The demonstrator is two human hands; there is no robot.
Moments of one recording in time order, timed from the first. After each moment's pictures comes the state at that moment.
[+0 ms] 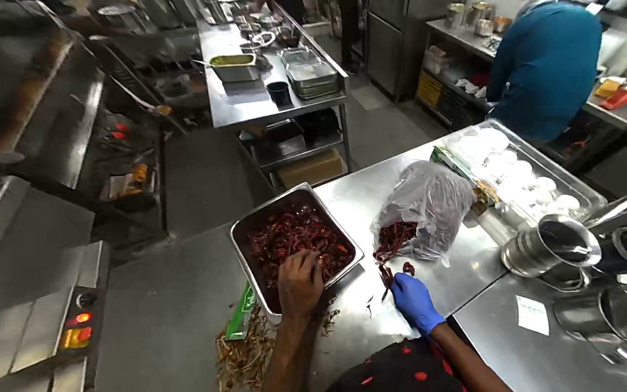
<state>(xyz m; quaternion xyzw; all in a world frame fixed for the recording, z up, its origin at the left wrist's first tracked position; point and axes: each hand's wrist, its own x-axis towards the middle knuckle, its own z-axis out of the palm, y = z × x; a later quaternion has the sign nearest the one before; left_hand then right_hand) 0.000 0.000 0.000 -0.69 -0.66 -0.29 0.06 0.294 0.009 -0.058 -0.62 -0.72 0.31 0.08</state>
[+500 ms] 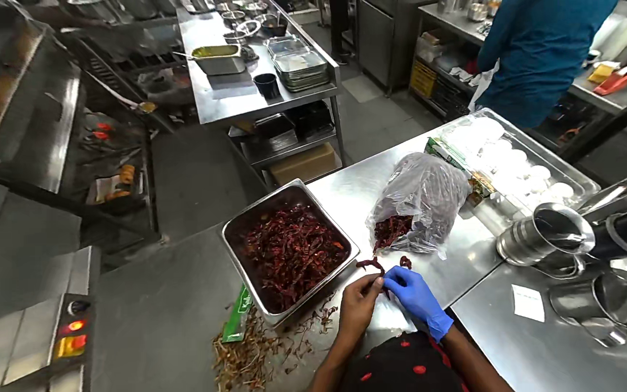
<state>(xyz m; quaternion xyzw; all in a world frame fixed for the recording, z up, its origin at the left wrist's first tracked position) 0.122 -0.035 -0.003 -0.47 -0.57 -0.45 -0.51 0.296 -0.004 -0.013 -0.52 -0.62 0.51 0.30</state>
